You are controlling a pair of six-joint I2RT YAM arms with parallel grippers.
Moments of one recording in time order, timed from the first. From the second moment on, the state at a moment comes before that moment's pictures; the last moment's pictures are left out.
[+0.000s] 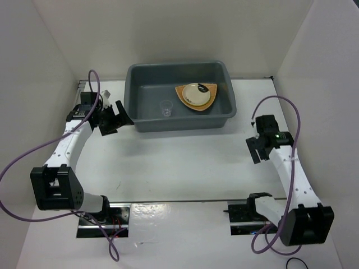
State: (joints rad) left arm 0.06 1.37 1.14 -0.66 0.37 -0.40; right arm 0.08 1.08 0.96 -1.04 0.38 -0.24
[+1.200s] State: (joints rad) left arm 0.06 1.49 1.22 -0.70 0.36 -0.37; right arm -0.39 1.29 0.71 -0.77 0.36 -0.51
